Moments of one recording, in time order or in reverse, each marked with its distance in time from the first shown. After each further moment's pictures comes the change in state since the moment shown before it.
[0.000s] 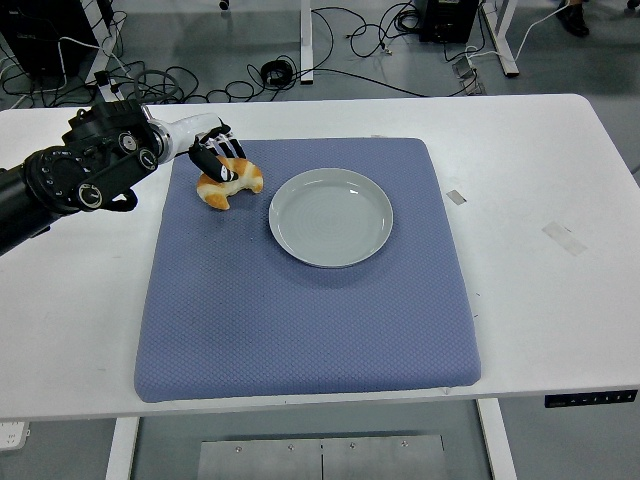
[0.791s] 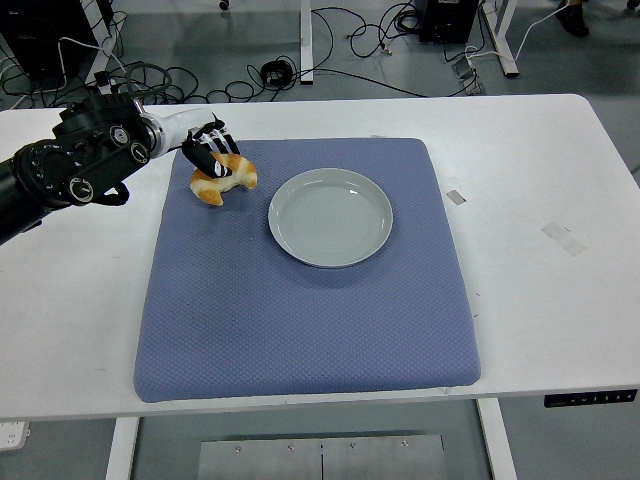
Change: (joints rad) left arm -0.012 0.018 0.000 0.000 0.004 -0.021 -0.003; right arm 0.000 0.000 0.000 0.000 0.000 0.000 0.000
